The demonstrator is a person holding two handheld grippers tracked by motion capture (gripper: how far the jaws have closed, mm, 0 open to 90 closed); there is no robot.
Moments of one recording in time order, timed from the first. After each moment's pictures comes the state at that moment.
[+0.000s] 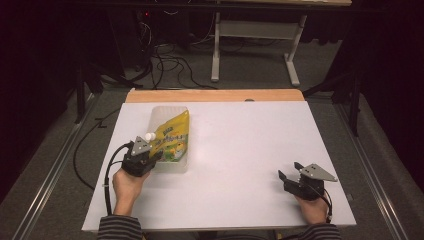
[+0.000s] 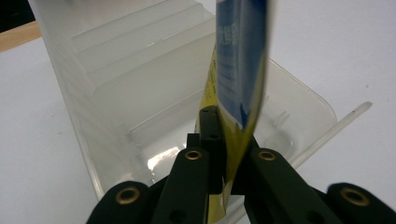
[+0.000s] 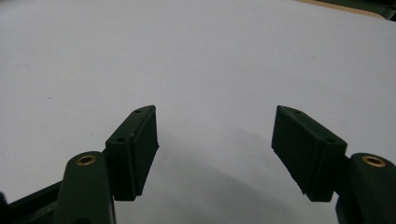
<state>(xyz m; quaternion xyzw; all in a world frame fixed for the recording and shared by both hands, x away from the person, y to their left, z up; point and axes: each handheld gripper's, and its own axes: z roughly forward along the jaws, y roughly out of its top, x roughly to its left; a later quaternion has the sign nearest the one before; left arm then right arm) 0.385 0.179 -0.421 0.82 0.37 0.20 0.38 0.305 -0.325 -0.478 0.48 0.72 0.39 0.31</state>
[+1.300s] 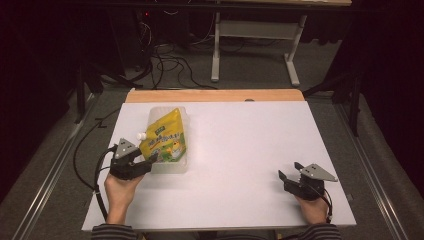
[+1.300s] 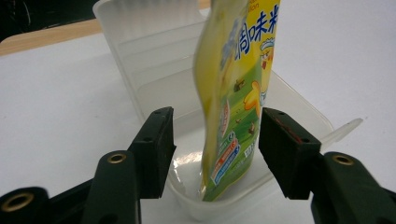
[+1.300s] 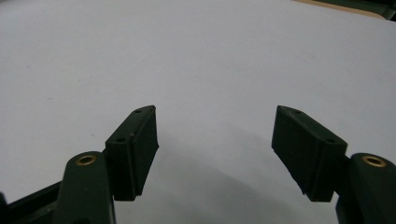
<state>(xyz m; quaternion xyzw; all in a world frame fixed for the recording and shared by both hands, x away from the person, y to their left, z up) 0.364 0.202 -0.407 0.77 0.43 0.22 0.42 0.305 -0.326 -0.478 0.48 0.72 0.39 0.31</state>
